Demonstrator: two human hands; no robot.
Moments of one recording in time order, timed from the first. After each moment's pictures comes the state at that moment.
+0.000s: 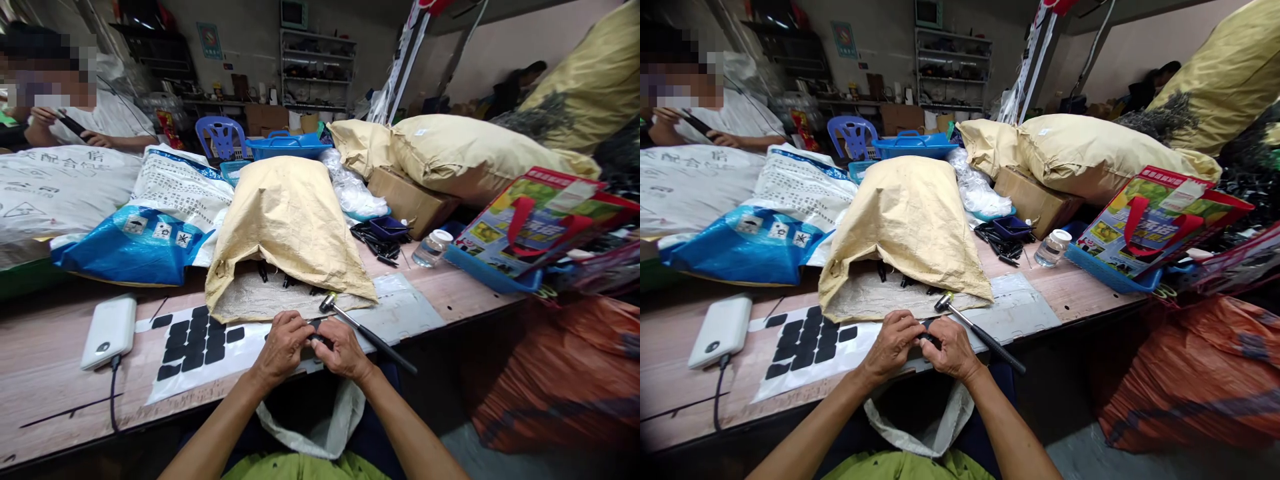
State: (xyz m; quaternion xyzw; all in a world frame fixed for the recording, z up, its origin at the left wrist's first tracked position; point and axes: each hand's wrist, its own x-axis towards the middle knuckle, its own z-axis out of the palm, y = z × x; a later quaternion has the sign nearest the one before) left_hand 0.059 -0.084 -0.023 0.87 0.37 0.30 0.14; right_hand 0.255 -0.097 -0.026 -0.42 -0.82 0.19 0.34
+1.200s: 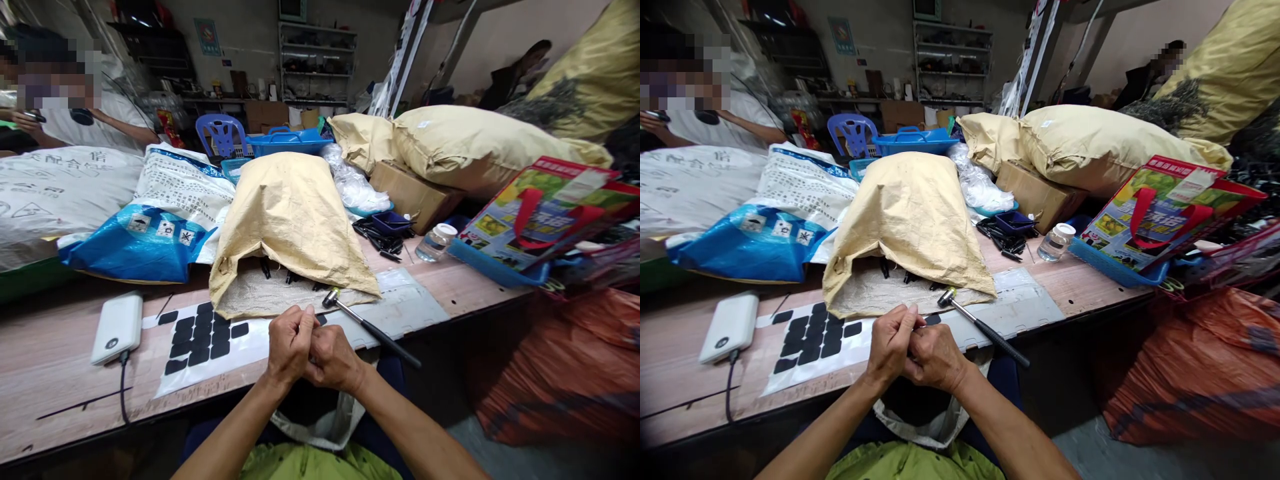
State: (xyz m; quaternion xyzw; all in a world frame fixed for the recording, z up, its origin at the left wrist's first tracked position) left_hand 0.090 -0.105 0.040 0.63 0.54 0.45 0.32; right_hand 0.217 -0.110 -0.003 -0.34 -0.88 0.07 0.32
